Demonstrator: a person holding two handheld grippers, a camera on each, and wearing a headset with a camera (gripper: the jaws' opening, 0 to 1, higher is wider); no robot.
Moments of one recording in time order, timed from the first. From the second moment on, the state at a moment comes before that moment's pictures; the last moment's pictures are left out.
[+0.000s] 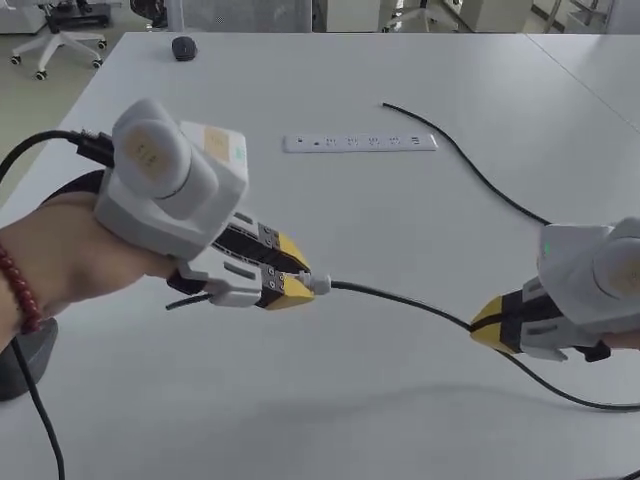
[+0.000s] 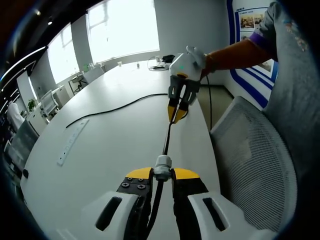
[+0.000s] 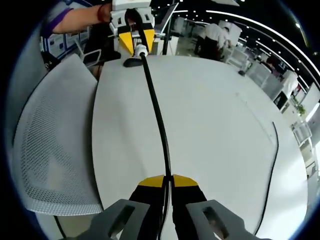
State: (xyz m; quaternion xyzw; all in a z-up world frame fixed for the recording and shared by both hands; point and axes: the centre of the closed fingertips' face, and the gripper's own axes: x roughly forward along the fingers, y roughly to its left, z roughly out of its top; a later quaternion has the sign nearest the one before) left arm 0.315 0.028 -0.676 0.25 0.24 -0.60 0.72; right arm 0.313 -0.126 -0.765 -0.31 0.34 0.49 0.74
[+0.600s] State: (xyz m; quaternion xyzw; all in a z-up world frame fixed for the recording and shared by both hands) left arm 0.319 0.027 -0.685 0.25 0.26 -0.59 0.73; right arm 0.307 -0.129 -0.773 -0.29 0.35 0.49 0.75
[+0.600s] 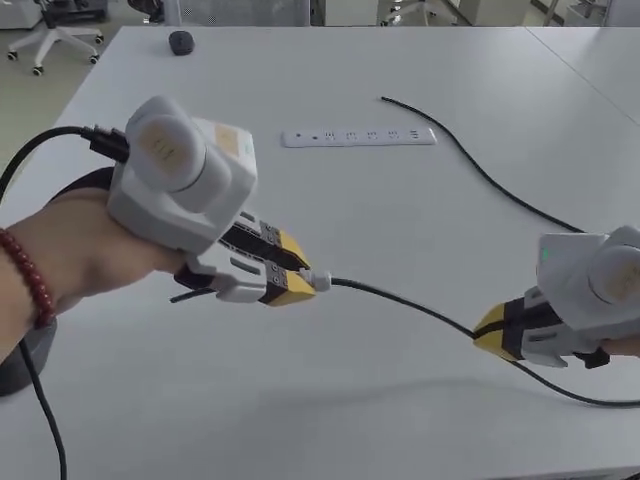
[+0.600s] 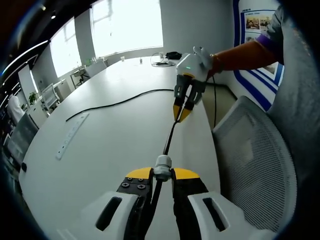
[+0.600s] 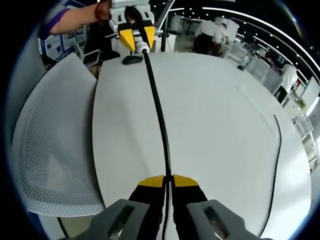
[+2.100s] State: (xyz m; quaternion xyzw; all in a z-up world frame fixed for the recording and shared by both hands) left arm 0.309 0.009 -0.683 0.24 0.25 -0.61 0.72; right arm 0.304 0.007 -0.686 -0.29 0.21 0.58 0.73
